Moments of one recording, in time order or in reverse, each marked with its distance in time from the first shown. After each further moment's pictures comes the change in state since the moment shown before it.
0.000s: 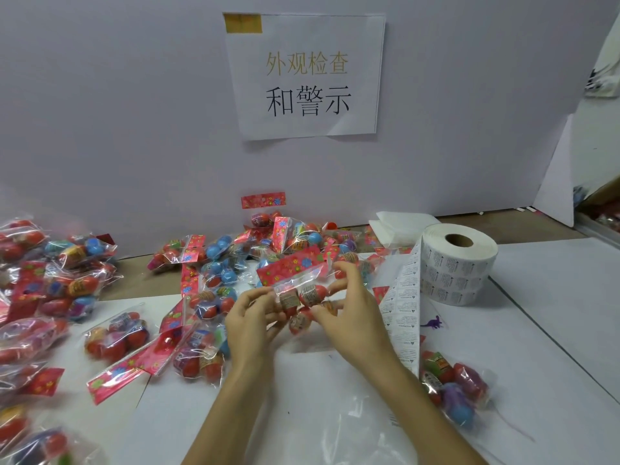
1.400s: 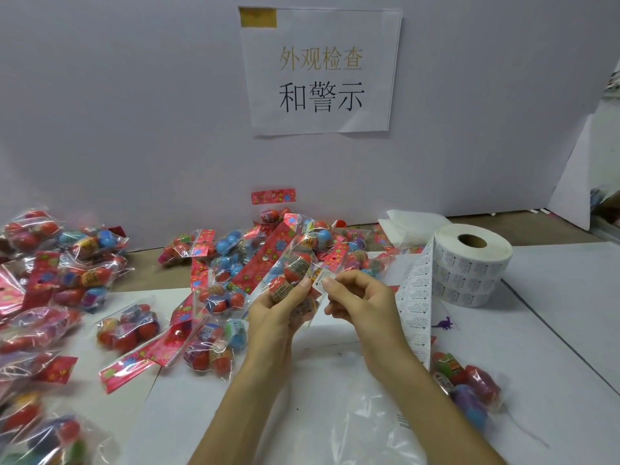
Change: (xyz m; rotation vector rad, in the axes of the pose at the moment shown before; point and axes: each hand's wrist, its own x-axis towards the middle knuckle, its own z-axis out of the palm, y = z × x) left_hand -0.016 0.007 0.003 -0.041 -0.323 0.012; right_hand 0.000 -0.013 0.001 0.628 0.017 0.131
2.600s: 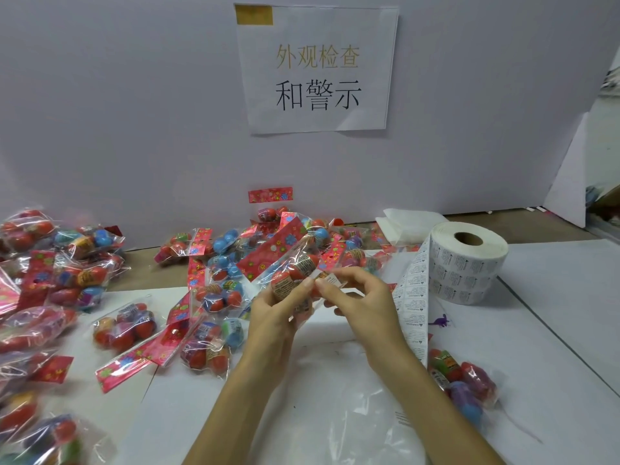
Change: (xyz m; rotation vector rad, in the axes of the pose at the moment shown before) left_hand 0.005 -0.003 -0.002 0.024 -0.069 -0.023; right_hand 0.004 0.004 -0.005 -0.169 0.025 -0.040
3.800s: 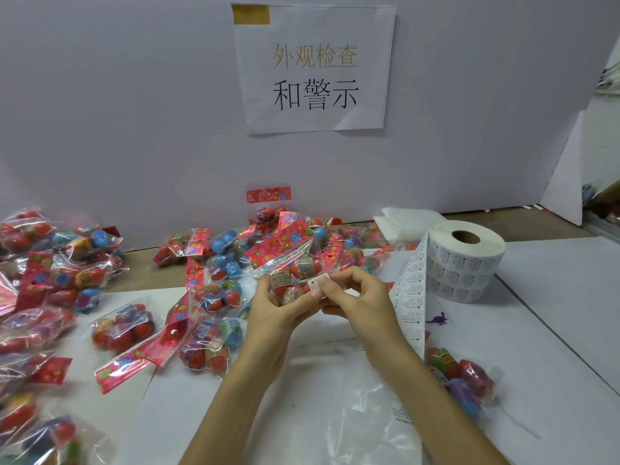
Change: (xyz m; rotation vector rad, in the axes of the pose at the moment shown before) left_hand 0.005 -0.001 -0.004 0.071 -0.020 0.034; right_hand 0.001 0.000 -0.001 0.101 -0.044 0.058
